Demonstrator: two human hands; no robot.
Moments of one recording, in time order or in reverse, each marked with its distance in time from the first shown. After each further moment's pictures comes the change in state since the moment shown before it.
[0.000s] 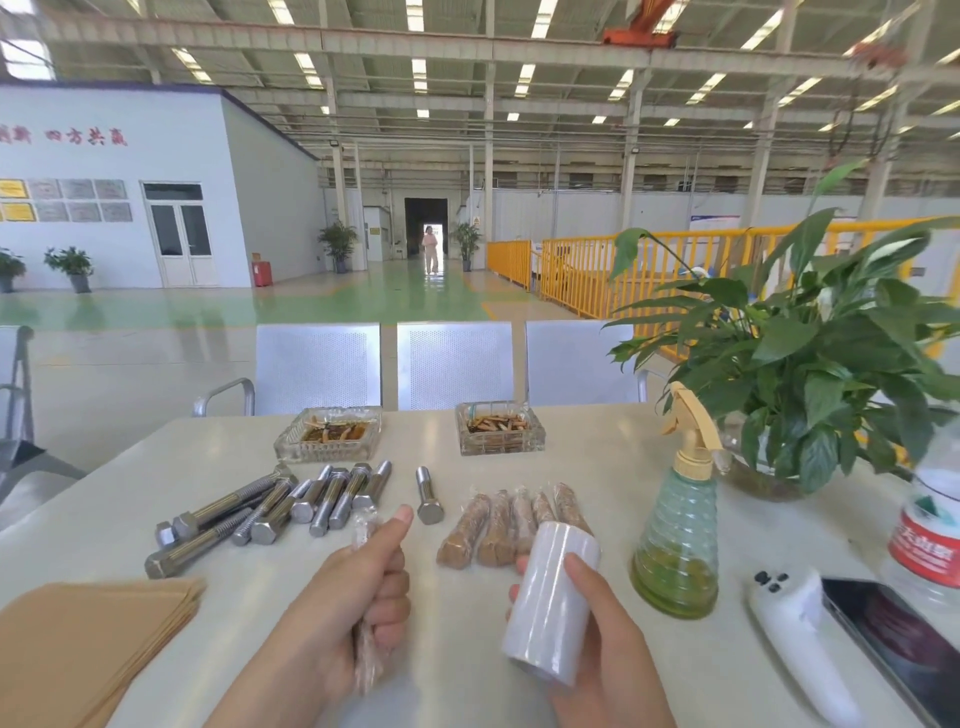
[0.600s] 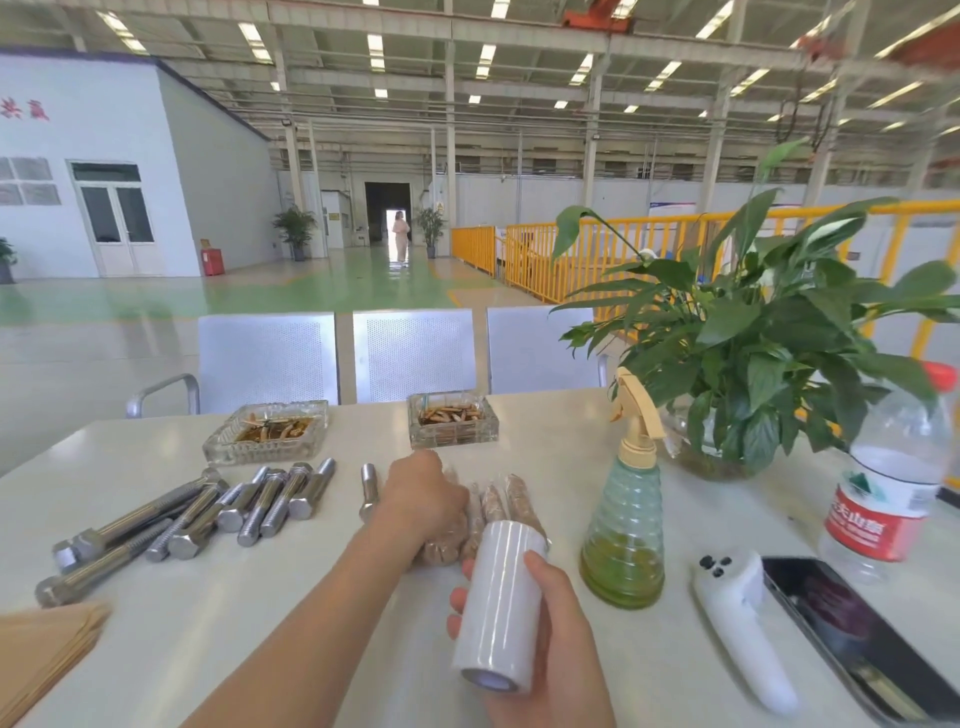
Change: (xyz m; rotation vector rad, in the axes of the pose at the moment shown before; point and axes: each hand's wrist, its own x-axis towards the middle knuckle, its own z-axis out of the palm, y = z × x) left_hand 0.118 0.016 0.099 1.280 0.256 0.406; right_hand 0.017 0.000 -0.002 0.154 0.065 0.127
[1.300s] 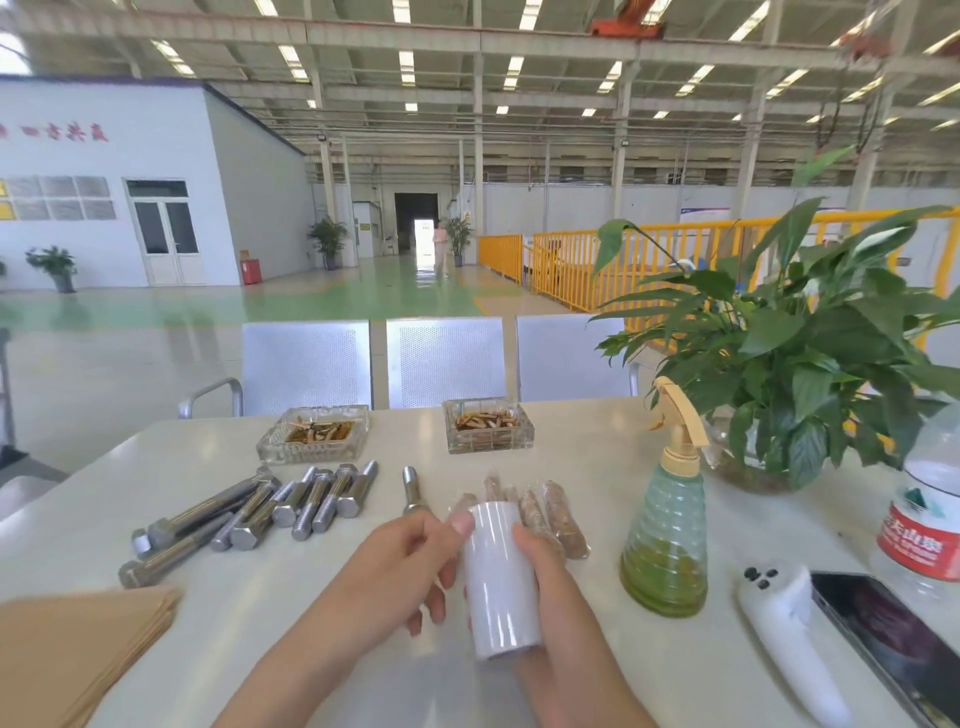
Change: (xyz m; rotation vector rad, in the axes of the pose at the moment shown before) left_hand -0.098 -0.069 -0.047 -0.689 -0.247 0.121; right_hand 0.024 0.012 0.014 -0.447 -0.123 -0.116
